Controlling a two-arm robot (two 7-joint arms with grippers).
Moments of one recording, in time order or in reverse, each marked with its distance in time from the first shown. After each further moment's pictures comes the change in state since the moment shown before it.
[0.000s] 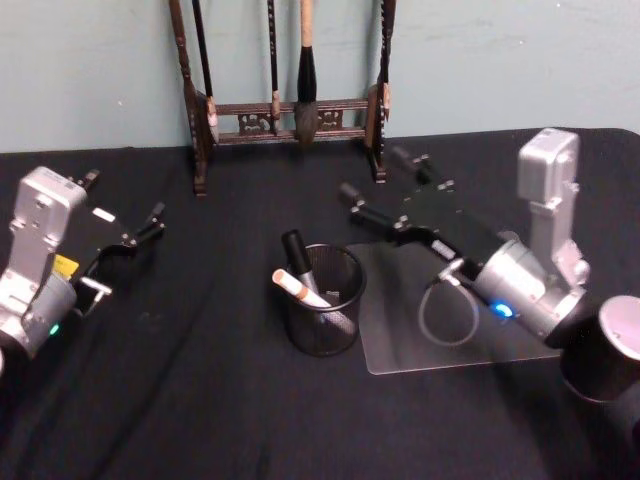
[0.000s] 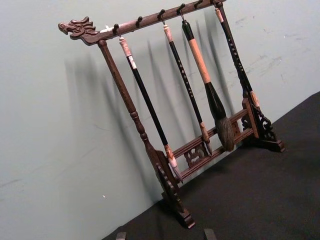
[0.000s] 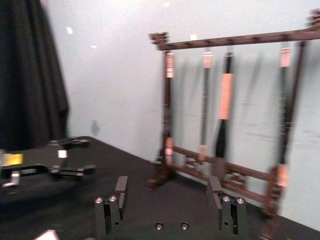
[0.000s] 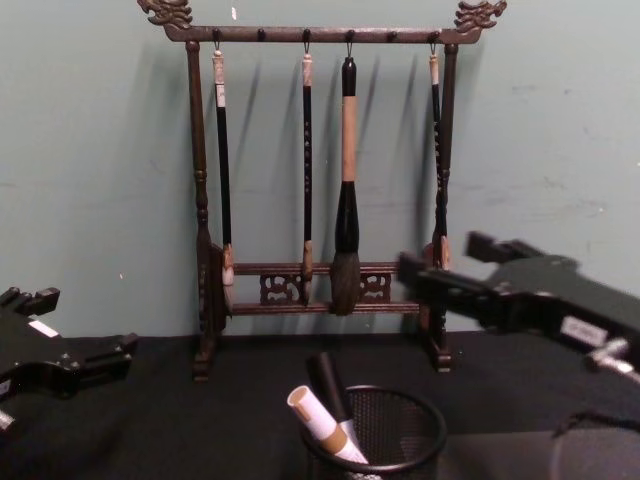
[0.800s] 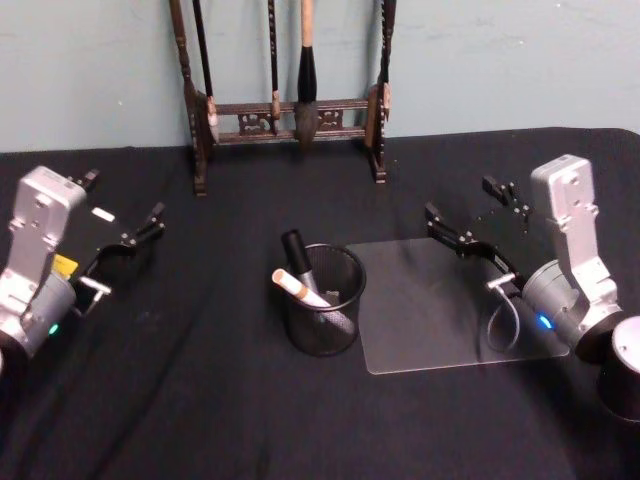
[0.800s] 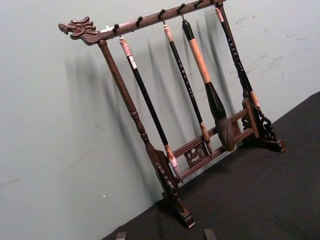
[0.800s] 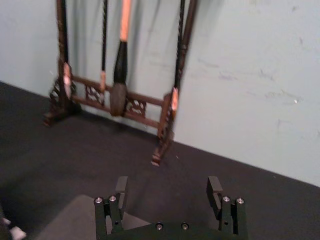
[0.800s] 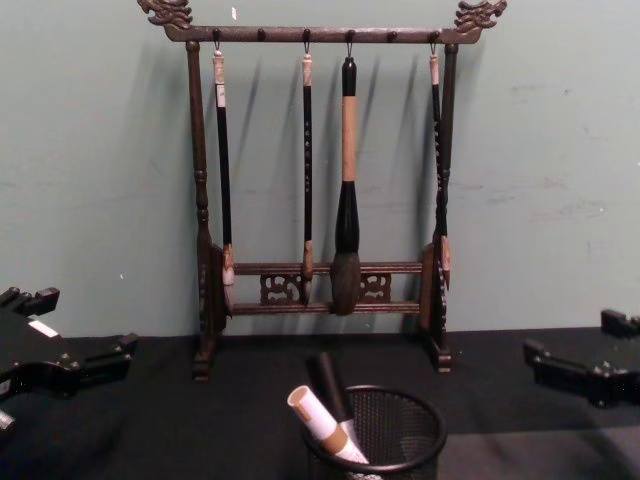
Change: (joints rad) left arm 0.000 0.000 0.000 0.000 0.000 0.000 0.000; right arm -0.040 -0.003 0.097 0.075 -0.248 0.084 -0.268
